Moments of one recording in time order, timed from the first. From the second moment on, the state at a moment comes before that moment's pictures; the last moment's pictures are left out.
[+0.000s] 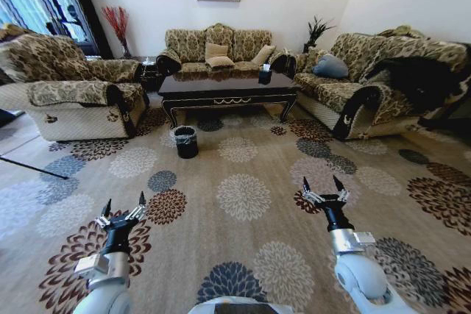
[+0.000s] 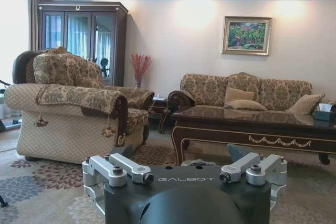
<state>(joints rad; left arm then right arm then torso) 1.82 -1.37 -0.70 -2.33 -0.32 -0.04 -0.27 -1.64 1.06 0.64 2.07 0.35 0.28 0.20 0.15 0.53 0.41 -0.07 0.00</state>
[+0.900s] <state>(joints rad) 1.82 -1.37 -0.70 -2.33 -0.32 -0.04 -0.27 -1.64 1.06 0.64 2.07 0.35 0.28 0.20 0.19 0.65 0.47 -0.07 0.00</state>
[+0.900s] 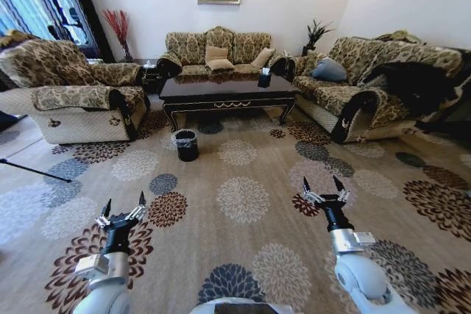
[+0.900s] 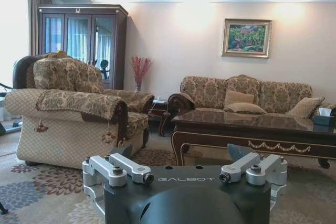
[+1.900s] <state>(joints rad) 1.82 -1.37 -0.70 -2.33 -0.32 -0.04 -0.27 -1.64 1.06 0.64 2.07 0.35 0.28 0.20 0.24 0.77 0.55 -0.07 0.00</state>
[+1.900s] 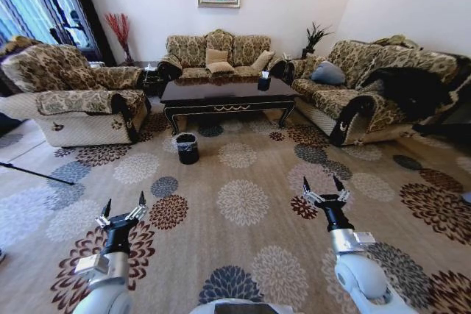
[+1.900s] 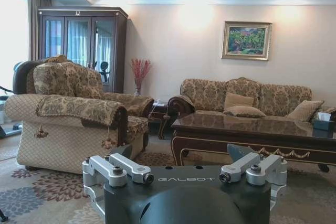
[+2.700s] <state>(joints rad) 1.82 -1.37 -0.70 -2.33 -0.32 -0.04 -0.27 -1.64 1.06 0.64 2.07 0.35 0.28 0.20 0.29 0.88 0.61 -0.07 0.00</state>
